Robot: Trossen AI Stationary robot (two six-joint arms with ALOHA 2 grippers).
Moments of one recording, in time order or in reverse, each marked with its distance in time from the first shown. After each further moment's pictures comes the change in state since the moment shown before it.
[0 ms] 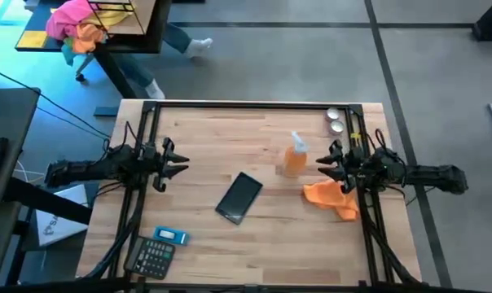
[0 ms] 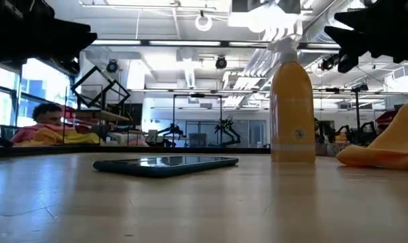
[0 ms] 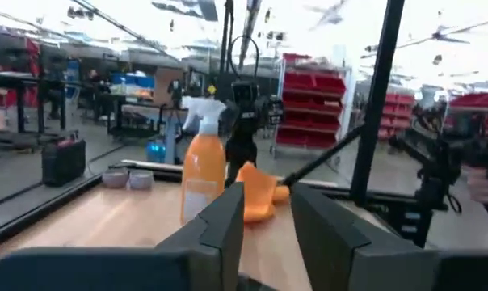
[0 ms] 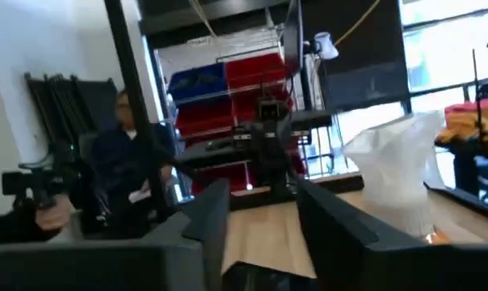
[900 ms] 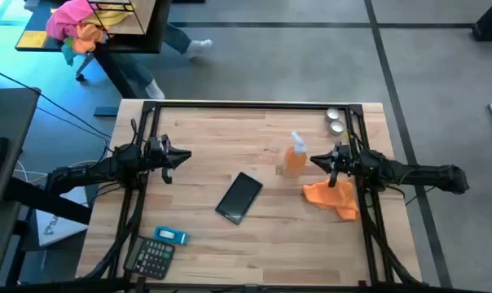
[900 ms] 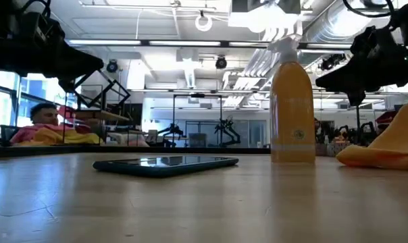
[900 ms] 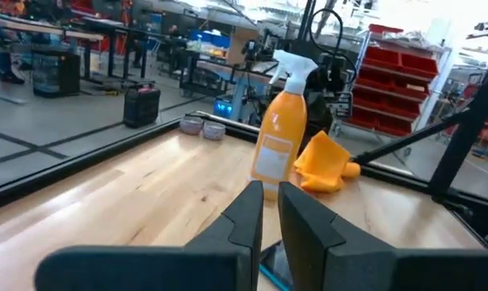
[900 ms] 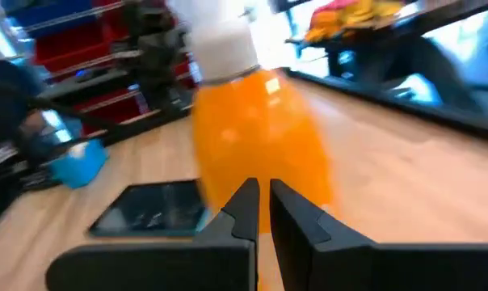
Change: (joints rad) left arm 0.086 -0.022 -0.002 -0.159 -0.159 -0.119; right arm -0.010 0.014 0.000 -0.341 0.333 0.032
